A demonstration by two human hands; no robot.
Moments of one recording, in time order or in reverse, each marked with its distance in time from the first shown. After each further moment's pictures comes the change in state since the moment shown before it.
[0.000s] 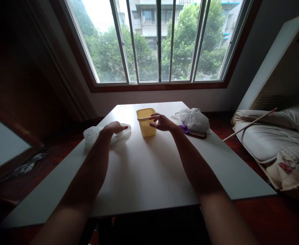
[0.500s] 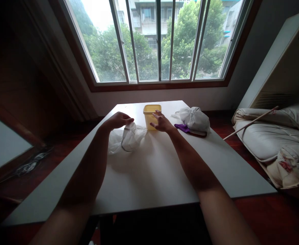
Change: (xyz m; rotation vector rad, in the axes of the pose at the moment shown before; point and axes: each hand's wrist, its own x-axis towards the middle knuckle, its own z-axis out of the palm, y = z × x) left_hand -0.029 0.032 -0.024 -0.397 0.087 0.403; right_hand 0.000 0.021 0.023 -0.216 0.131 0.110
